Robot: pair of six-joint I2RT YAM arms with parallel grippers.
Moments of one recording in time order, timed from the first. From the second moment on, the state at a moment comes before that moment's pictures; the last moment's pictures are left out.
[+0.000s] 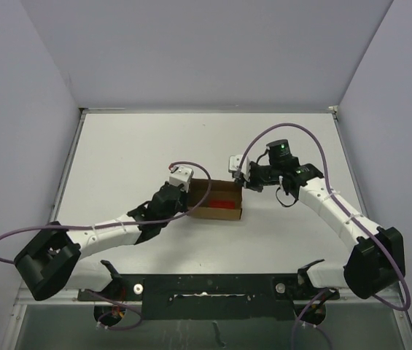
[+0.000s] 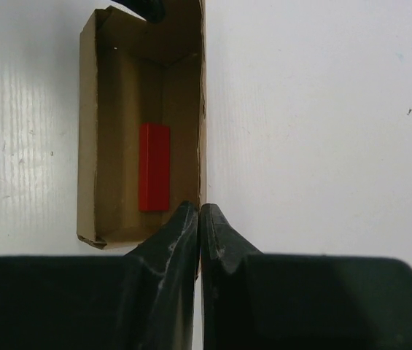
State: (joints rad) left arm -0.85 1.33 0.56 0.32 -0.38 -0.25; right arm 0.41 1.33 1.04 -0.50 -0.67 -0.93
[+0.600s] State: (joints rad) left arm -0.85 0.70 0.40 0.07 -0.08 -0.43; right arm 0.44 1.23 0.91 -0.43 -0.66 -0.94
